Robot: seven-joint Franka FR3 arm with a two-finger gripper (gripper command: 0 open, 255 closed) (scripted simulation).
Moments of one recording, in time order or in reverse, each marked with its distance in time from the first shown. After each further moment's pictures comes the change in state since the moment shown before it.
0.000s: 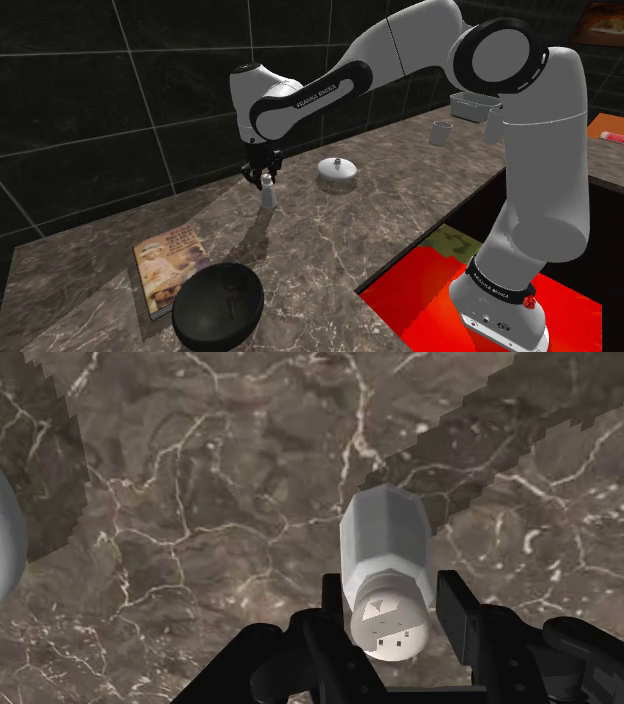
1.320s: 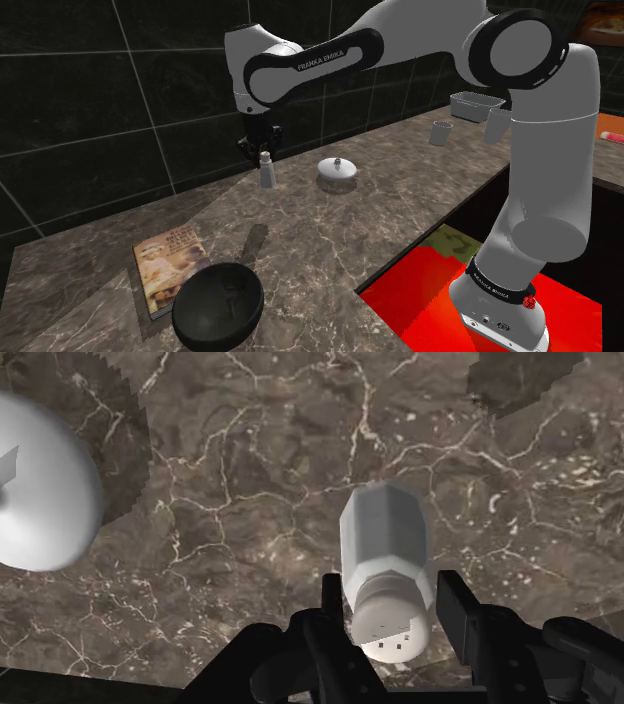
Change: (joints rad) arm -0.003 -0.064 0.016 0.110 0.038 -0.167 -0.040
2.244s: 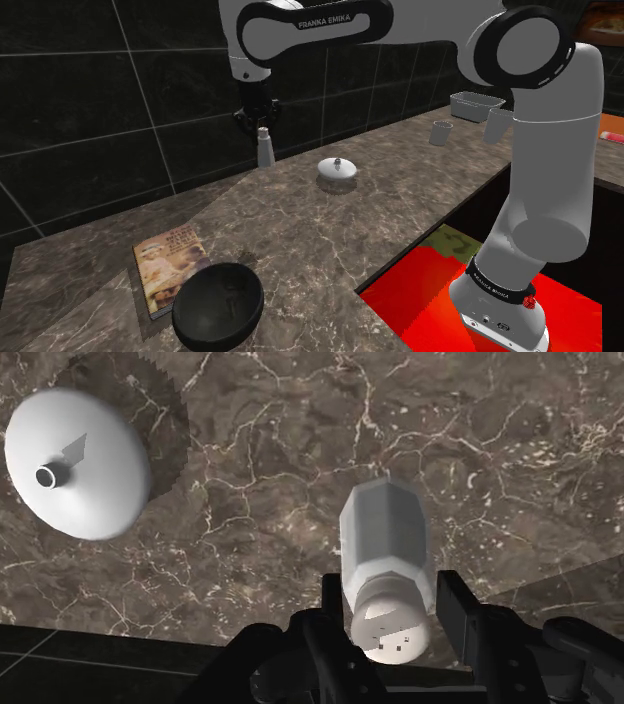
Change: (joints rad) arm 0.012 -0.016 0.008 0.169 0.015 -0.182 -0.029
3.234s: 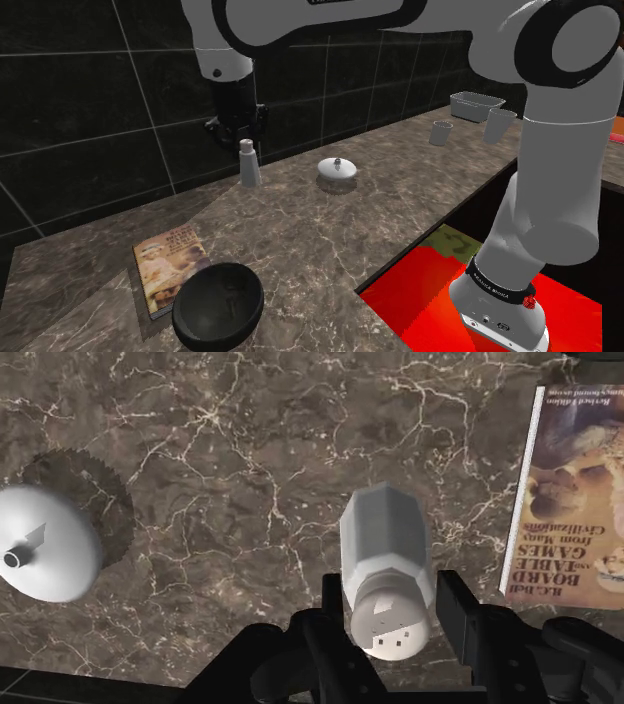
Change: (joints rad) arm 0.141 -0.073 0.082 -0.028 0.015 -0.075 0.212
